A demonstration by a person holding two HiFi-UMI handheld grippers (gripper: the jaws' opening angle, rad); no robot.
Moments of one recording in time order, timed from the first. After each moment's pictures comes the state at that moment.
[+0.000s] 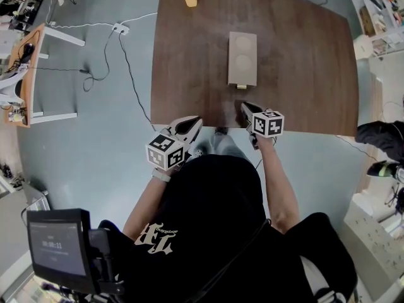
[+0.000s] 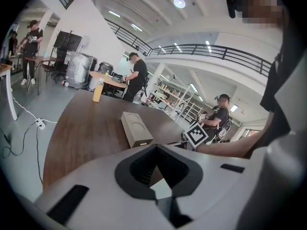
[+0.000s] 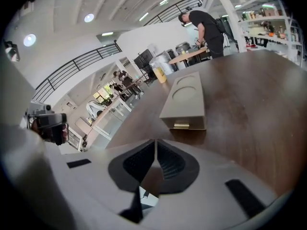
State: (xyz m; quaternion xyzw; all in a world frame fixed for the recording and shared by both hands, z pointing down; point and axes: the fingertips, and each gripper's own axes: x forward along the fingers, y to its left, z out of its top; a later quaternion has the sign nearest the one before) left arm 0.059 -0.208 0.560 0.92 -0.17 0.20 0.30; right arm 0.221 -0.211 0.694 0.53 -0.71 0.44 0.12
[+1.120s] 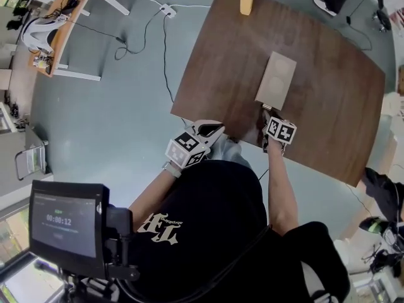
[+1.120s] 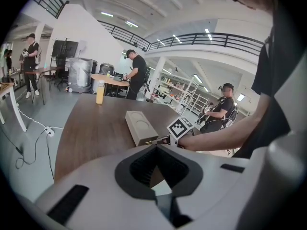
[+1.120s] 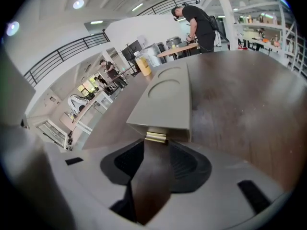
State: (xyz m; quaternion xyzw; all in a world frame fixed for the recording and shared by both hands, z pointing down) left arm 0.055 -0.204 0.567 0.91 -0.20 0.25 0.26; right arm 0.250 -0.258 0.756 0.58 -0.65 0.45 0.19
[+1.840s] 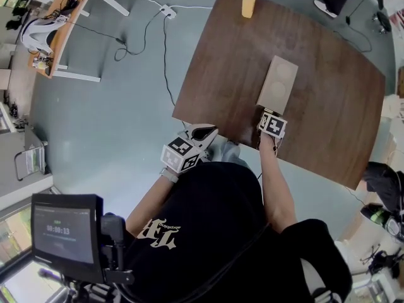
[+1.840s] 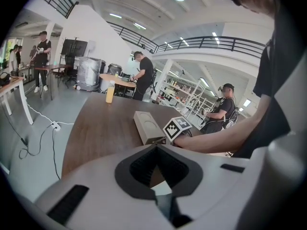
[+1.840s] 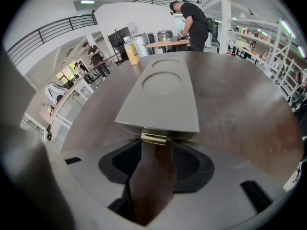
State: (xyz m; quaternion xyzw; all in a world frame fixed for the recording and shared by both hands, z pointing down) left arm 0.041 -0.210 0.572 0.90 -0.24 0.24 0.28; right arm 0.263 -0.267 0.775 0.63 -0.57 0.45 0.27
